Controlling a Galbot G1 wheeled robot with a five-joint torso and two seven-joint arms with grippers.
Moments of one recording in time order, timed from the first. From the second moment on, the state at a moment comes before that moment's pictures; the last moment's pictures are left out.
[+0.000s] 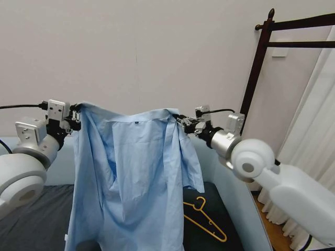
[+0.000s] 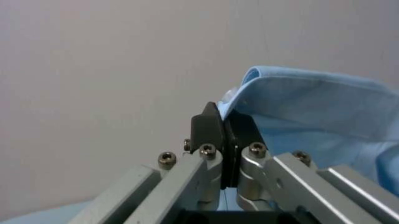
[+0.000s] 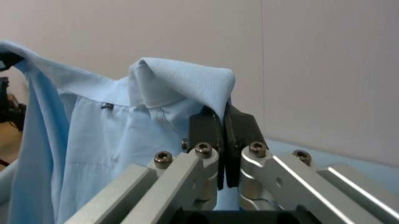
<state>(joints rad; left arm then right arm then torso) 0.68 -0.33 -0.20 -2.14 -1.00 0.34 -0.63 -0.26 0.85 -0.23 1.95 1.25 -0.34 0.27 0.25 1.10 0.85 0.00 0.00</state>
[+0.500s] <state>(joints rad) 0.85 -0.76 -0.02 -1.91 -0.67 0.28 -0.57 -0.56 0.98 -0.29 1.75 0.96 -0.30 0.18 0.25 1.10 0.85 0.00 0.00</state>
